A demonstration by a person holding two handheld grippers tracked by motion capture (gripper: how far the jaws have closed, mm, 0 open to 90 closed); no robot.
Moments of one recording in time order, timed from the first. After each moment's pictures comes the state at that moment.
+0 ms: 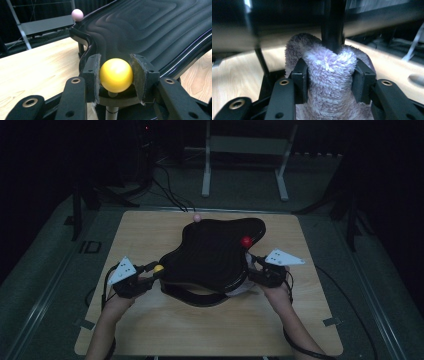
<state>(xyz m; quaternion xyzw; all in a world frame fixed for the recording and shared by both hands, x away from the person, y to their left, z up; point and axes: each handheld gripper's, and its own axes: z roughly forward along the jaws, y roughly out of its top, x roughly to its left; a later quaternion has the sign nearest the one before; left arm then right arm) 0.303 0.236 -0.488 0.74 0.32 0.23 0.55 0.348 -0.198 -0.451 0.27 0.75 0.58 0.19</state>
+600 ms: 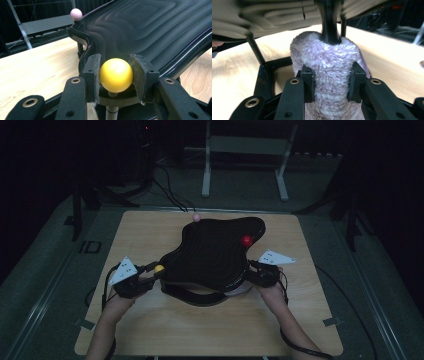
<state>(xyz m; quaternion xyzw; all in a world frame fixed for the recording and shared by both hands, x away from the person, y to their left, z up) 0.302 0.233 -0.488 0.74 0.32 0.24 0.54 0.363 -0.191 -0.490 0.30 0.77 0.55 0.15</state>
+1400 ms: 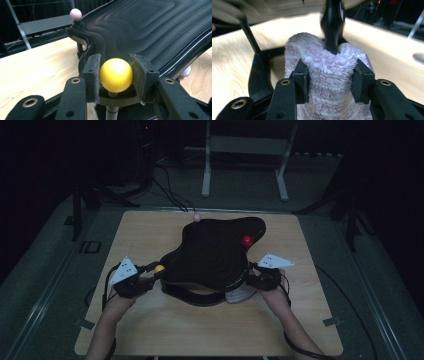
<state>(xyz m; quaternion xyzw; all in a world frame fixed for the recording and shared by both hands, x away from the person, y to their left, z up) 0.303 0.233 -0.488 0.74 0.32 0.23 0.54 0.355 -0.194 -0.482 0.29 0.78 0.53 0.17</state>
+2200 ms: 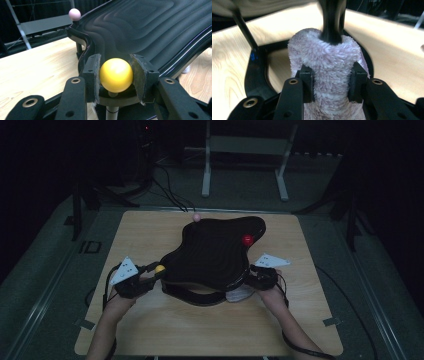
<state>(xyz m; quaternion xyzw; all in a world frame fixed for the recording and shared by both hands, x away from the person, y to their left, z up) 0.302 0.231 -0.488 0.74 0.32 0.23 0.54 0.365 -0.190 -0.504 0.30 0.79 0.51 0.15</state>
